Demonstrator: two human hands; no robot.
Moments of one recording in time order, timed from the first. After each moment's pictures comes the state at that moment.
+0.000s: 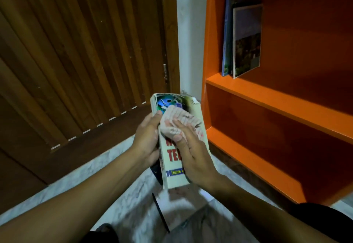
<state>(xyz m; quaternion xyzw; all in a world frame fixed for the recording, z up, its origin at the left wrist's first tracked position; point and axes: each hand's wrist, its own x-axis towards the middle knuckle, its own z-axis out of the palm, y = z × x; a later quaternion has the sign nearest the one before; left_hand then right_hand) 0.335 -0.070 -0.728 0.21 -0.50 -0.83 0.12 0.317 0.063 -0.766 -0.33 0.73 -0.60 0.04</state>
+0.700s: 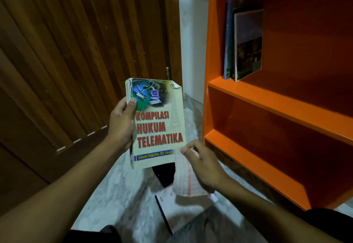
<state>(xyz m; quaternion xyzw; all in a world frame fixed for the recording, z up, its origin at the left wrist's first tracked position) 0.347 -0.138 -0.705 0.18 -0.61 -0.73 0.24 0.308 0.084 -0.782 -0.27 0.75 -0.59 0.14</state>
